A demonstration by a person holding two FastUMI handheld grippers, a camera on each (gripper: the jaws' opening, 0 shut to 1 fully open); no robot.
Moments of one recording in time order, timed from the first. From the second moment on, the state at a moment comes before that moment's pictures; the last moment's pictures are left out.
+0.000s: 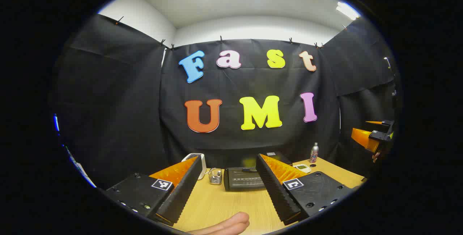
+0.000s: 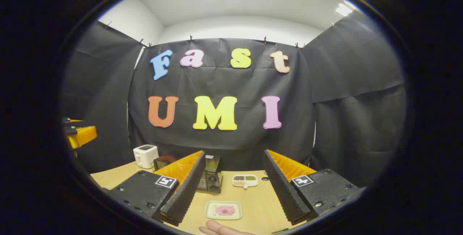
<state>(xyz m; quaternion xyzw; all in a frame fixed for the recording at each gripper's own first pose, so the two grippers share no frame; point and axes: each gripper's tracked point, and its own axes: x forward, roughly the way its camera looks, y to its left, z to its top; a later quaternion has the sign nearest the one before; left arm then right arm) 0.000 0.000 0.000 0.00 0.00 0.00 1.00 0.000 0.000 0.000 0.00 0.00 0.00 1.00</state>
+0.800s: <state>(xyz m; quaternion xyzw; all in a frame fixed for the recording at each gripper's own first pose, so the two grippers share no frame) -0.004 -0.007 -0.020 -0.01 0.00 -0.01 1.00 0.003 -0.016 -0.012 0.02 -0.01 0.00 1.00</state>
